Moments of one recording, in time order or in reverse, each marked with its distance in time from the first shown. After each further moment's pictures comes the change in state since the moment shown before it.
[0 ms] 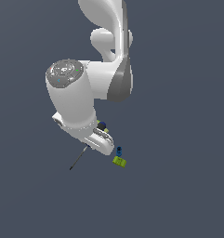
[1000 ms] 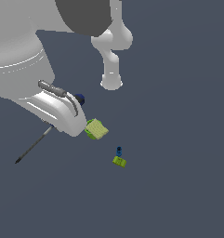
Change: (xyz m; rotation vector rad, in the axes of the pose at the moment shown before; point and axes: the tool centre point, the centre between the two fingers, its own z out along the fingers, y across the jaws) arm 0.057 0.027 -0.172 -0.002 -0.004 -0.001
